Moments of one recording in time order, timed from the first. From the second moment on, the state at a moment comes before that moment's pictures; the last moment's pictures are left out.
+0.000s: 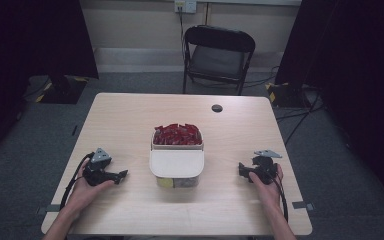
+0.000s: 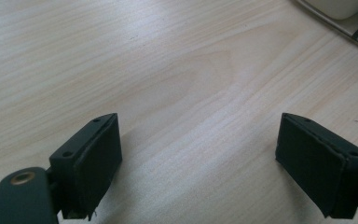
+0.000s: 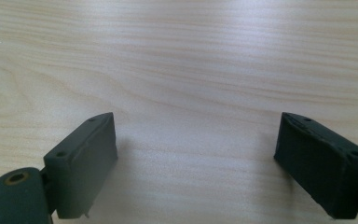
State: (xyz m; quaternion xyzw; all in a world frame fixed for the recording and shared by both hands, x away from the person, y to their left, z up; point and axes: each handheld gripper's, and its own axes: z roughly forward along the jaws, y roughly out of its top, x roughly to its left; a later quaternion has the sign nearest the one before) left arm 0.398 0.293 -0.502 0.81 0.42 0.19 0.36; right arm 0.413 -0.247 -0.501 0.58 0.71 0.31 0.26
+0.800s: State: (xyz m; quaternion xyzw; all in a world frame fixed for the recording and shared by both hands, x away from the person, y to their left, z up) left arm 0.398 0.293 -0.502 0.81 0.42 0.19 0.36; right arm 0.407 -0.243 -0.489 0.57 0.72 0.33 0.24
